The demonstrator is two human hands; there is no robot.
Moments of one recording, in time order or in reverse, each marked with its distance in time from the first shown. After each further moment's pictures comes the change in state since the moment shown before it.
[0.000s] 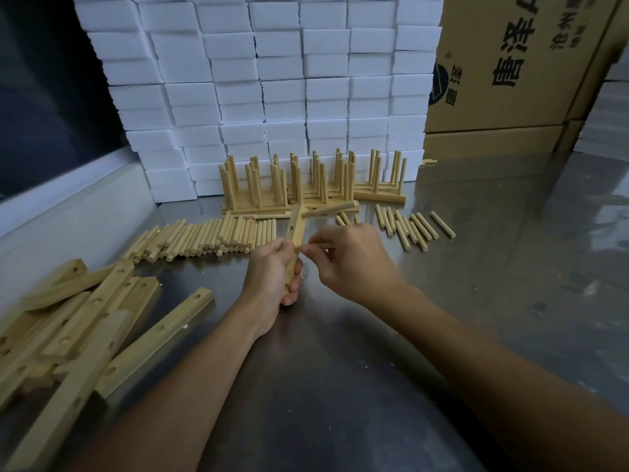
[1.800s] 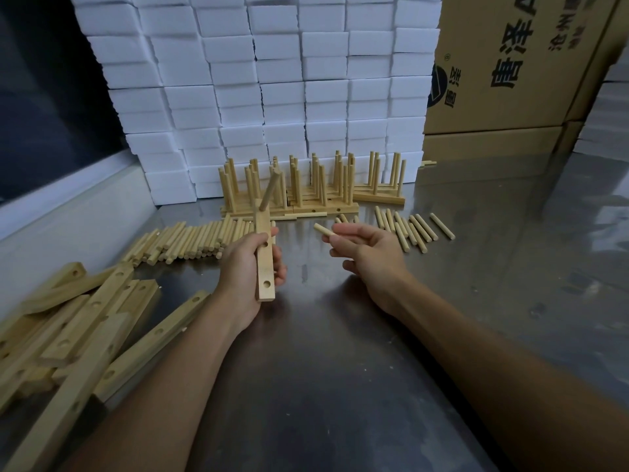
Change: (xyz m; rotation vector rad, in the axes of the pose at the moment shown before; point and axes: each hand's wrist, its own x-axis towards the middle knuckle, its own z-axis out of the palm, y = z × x) left_hand 0.006 0.015 -0.018 -0.231 0.093 -0.044; right_hand -0.003 0.026 0.002 1.012 0.056 0.730
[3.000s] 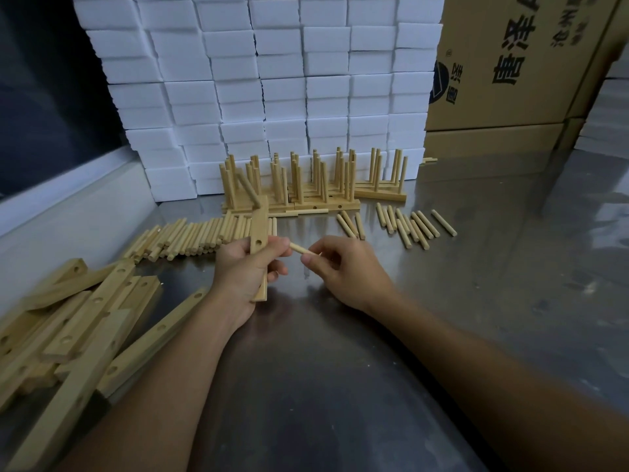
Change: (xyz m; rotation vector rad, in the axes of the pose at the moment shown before) left_hand 0.004 -0.006 -0.011 0.193 0.070 0.085; right_hand -0.006 0.018 0.015 -0.776 -0.145 -0.471
